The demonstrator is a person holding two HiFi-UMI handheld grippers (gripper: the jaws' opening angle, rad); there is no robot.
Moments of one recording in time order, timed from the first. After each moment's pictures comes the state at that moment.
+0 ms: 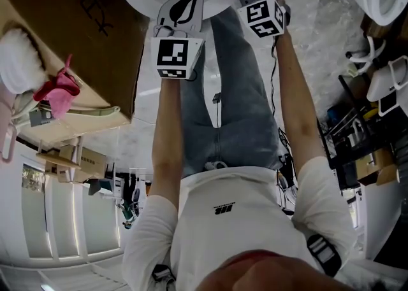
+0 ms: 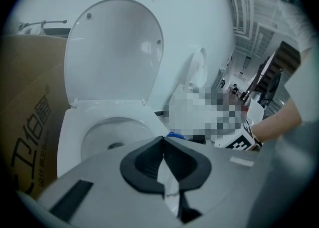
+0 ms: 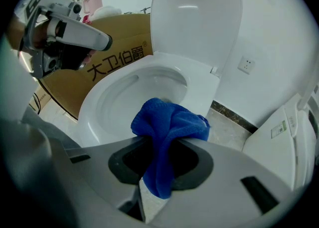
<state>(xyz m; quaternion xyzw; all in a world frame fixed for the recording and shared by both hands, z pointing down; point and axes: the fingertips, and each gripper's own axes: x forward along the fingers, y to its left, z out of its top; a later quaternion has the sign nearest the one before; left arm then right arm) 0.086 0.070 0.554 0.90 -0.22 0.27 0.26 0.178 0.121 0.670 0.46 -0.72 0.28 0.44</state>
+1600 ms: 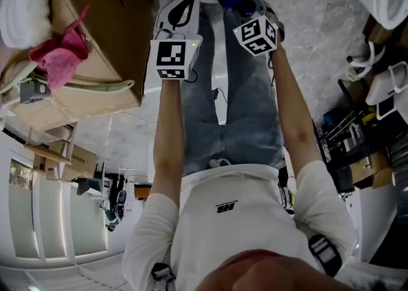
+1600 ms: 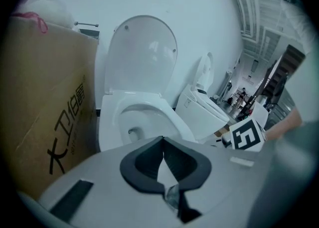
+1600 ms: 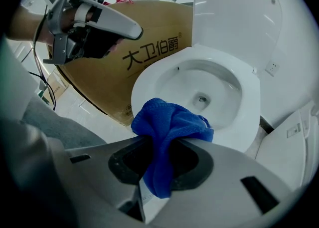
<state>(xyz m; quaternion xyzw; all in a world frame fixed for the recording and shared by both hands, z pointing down) -0.039 0.103 0.561 0.88 -0.26 0.27 0.28 0.036 0.201 0.674 0.39 -0.74 0.30 0.47</state>
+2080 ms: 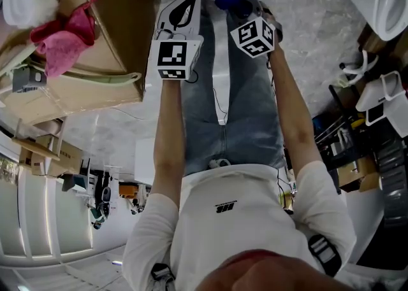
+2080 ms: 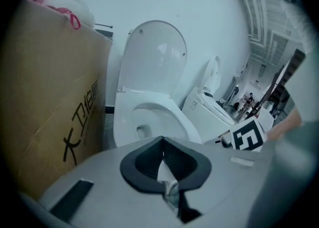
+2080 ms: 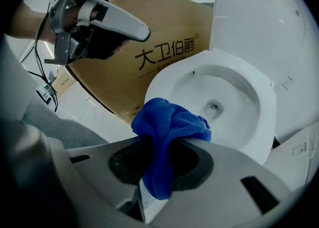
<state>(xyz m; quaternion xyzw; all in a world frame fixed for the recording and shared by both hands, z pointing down) -0.075 0.102 0.566 0.87 -0.30 0.25 0.30 -0.004 0.192 0.674 0.34 -0.76 0.27 0.48</state>
